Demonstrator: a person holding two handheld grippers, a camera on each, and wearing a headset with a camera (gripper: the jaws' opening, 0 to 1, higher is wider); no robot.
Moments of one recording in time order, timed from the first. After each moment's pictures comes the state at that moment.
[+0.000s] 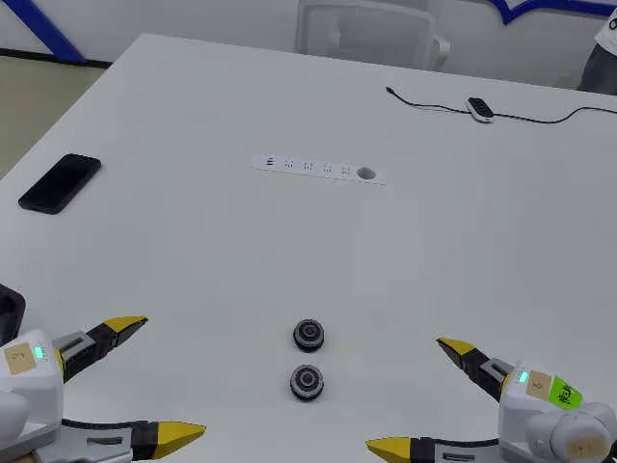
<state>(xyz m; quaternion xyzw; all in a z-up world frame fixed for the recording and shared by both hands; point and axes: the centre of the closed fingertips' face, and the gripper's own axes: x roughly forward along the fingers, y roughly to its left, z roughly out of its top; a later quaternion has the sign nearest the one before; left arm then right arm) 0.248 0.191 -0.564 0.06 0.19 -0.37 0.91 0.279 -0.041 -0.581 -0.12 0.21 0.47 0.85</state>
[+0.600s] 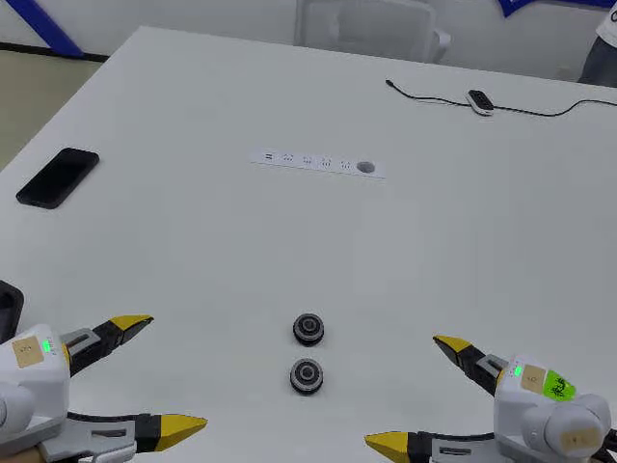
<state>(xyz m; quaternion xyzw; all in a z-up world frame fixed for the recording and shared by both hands) 0.248 0.187 -0.570 0.07 0.20 -0.38 0.90 0.277 -0.039 -0.587 -0.12 0.22 0.47 0.85</state>
